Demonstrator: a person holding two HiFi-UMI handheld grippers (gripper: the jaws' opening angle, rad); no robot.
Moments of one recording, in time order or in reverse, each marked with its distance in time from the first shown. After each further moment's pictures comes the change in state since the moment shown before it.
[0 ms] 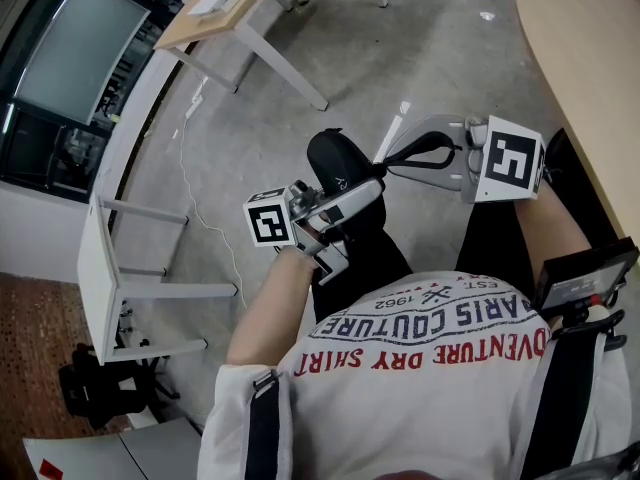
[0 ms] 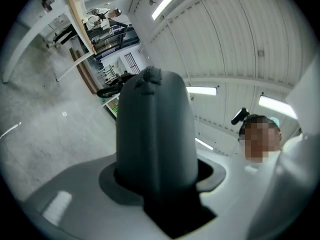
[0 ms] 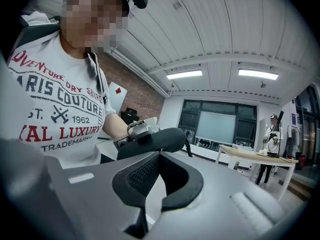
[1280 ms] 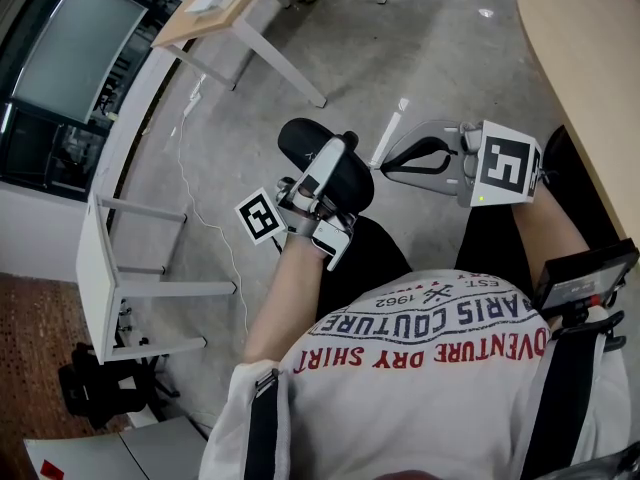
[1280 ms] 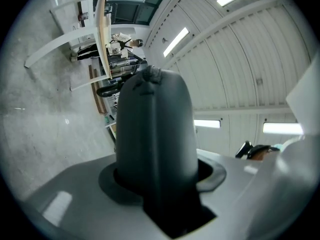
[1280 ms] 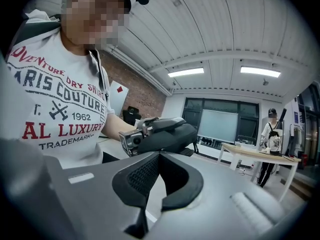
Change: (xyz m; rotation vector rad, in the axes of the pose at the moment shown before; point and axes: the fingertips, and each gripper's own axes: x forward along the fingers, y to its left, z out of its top) left arm -0.021 0.014 0.063 -0.155 -0.411 -0.007; right arm 0.006 0.006 -0.005 0.011 0.019 0.025
